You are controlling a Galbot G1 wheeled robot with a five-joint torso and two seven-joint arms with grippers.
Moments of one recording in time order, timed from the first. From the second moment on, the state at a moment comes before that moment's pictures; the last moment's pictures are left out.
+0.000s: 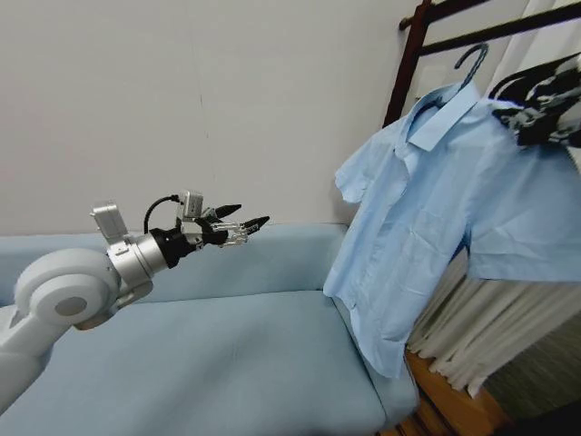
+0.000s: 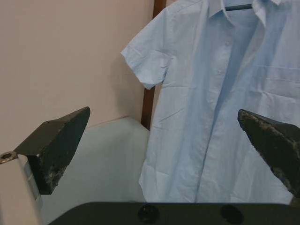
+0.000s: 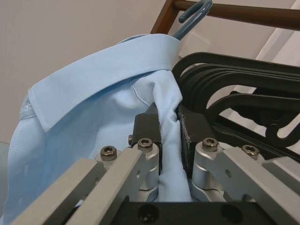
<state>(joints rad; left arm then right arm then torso) 0.60 -0.50 -0.37 -2.29 -1.50 0.47 -0.06 -0.34 -0.18 0.58 2.20 1.66 -0.73 0.56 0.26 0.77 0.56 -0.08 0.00</state>
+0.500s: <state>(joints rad) 0.86 -0.56 -0.51 -2.34 -1.40 0.46 -0.07 -0.37 -0.14 0.57 2.16 1.59 -0.67 0.51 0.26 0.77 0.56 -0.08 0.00</state>
